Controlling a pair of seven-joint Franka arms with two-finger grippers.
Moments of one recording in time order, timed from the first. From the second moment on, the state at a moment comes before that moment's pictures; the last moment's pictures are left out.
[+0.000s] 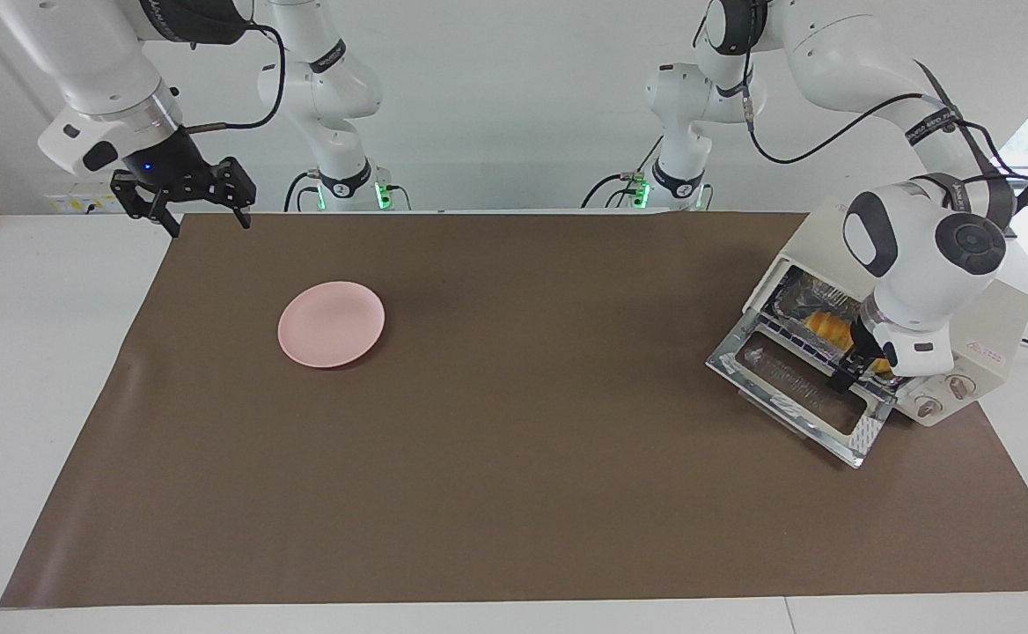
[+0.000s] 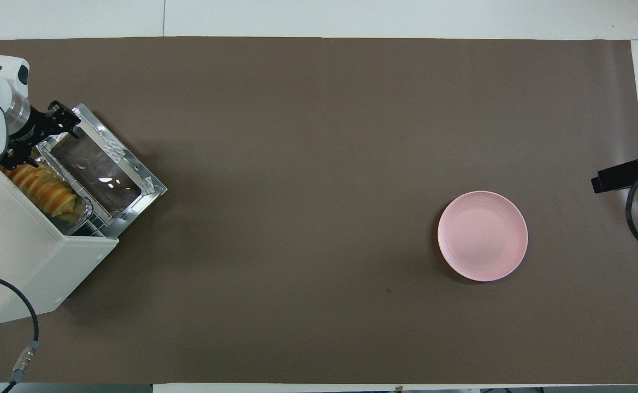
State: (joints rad) left arm -0.29 0.36 0.34 -1.60 0.04 1.93 -0.63; right arm -0.06 -0.05 0.00 -1.62 0.01 1.51 -0.18
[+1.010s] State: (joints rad) left arm -0.30 0.01 0.31 -1.46 -0.02 1.32 0.01; right arm -0.06 -0.05 0.00 -1.62 0.01 1.51 -0.18
